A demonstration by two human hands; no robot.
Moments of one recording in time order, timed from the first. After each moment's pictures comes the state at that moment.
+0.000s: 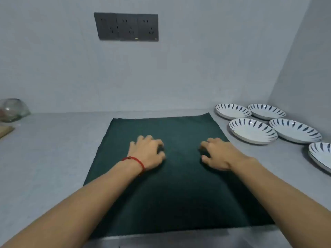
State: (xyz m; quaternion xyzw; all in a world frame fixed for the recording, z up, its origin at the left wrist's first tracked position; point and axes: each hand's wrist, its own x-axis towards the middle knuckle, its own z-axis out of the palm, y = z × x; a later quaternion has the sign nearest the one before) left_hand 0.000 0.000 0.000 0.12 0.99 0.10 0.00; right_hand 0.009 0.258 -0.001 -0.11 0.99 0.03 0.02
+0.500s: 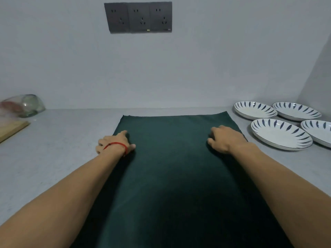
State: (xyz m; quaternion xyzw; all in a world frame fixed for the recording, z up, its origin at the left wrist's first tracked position) left_hand -0.067 -0.093 -0.013 -0.25 0.96 0.09 0.06; right_hand -0.077 0.247 -0.007 -0.02 1.00 -0.01 0.01
